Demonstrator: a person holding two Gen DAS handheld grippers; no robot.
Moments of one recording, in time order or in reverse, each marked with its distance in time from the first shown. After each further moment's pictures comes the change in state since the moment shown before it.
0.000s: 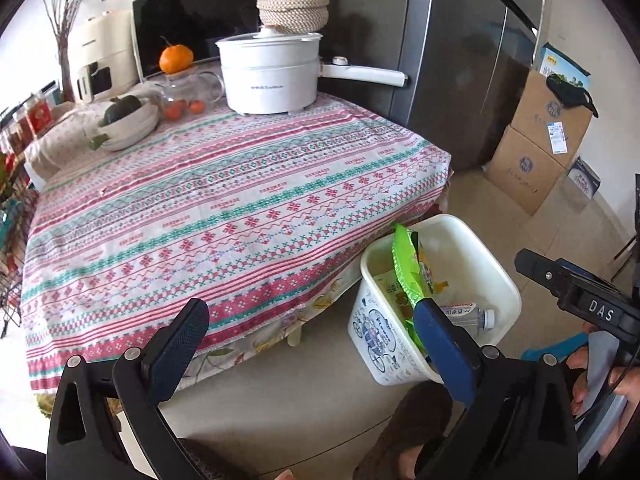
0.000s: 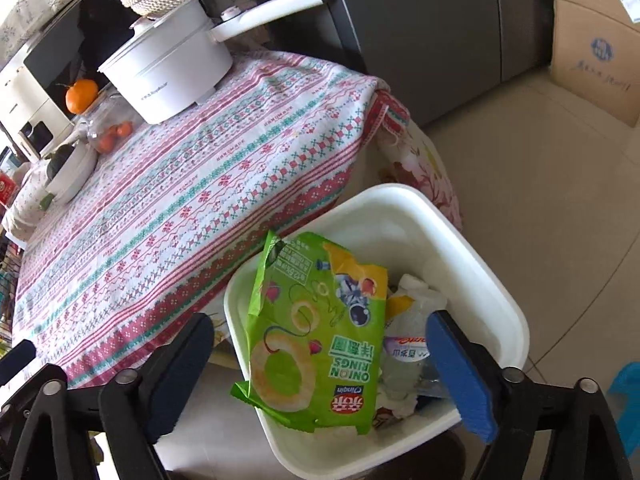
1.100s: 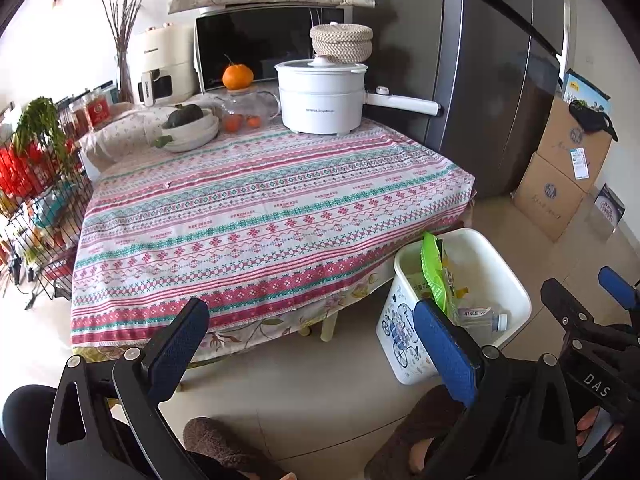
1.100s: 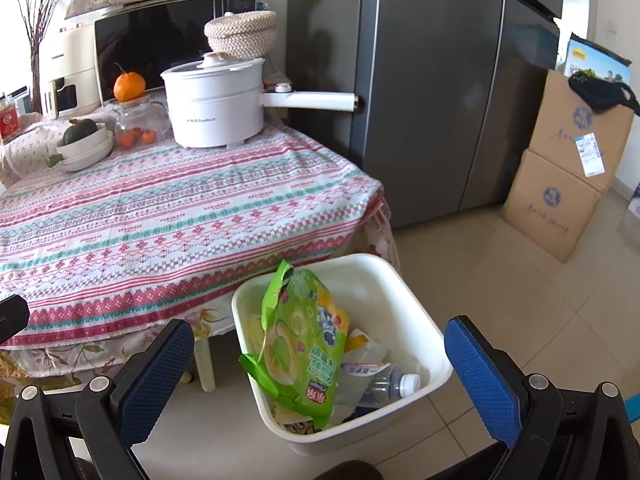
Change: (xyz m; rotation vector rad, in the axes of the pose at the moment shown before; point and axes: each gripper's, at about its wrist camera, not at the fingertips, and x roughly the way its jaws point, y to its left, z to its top) left arm -0.066 0.014 -0.034 -0.076 -0.080 0.119; right arm -0.085 0.082 -0.070 -0.294 -0.283 -0.219
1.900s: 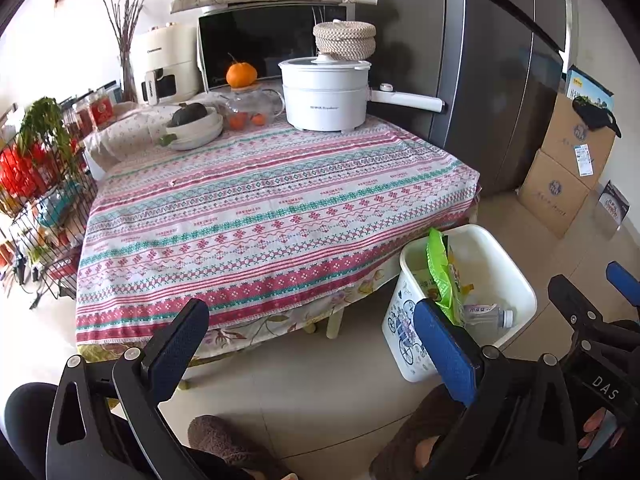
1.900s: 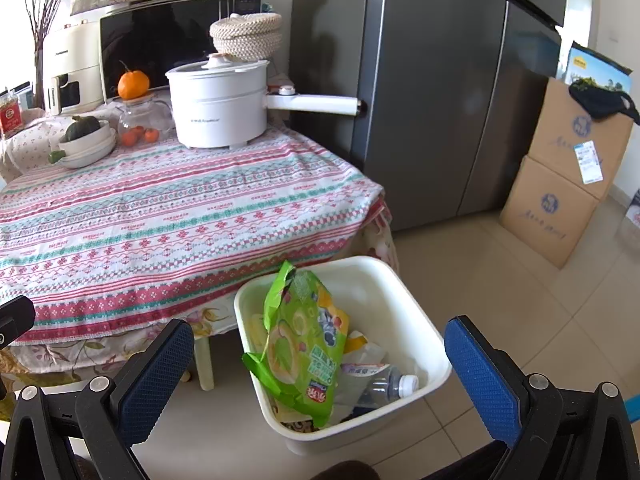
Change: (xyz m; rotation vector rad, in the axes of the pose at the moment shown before) left arm 0.001 0.002 -0.004 0.006 0.007 0.019; right arm -0.006 0.005 -0.001 -0.016 -0.008 -0.003
